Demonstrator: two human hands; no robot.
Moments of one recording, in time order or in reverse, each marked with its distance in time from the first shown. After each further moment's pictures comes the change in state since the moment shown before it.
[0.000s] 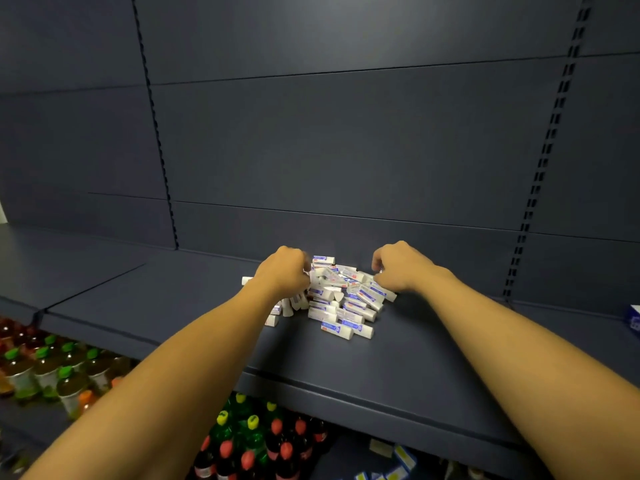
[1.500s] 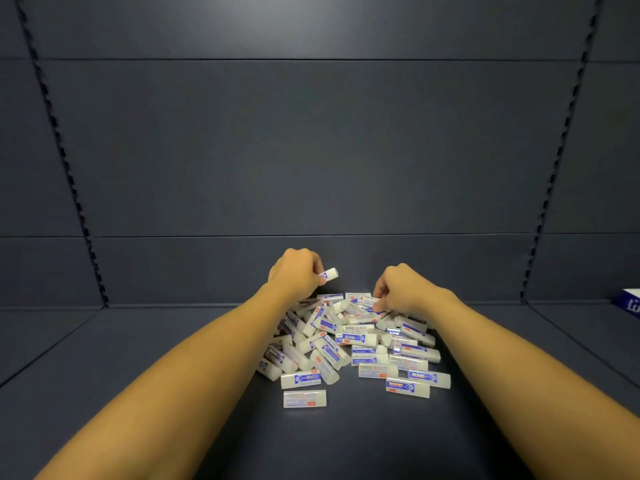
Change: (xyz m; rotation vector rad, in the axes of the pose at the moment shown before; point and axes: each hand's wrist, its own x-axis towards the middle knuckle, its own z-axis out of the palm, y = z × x) left_hand 0.132 -0.064 0.015 -0.257 -0.028 0.200; right_hand 0.098 -0.027 0.059 0.108 -0.004 0.283
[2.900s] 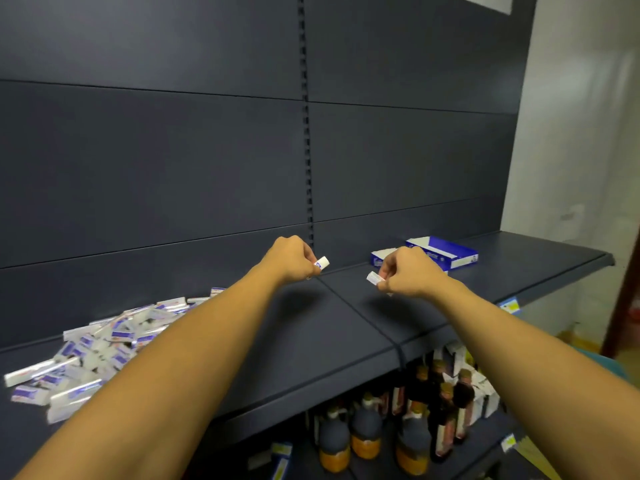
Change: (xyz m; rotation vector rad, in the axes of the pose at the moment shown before) left_hand -0.071 0.331 0.070 -0.212 -0.261 0.340; right_hand -0.307 0.216 -0.132 0.049 0.341 0.460
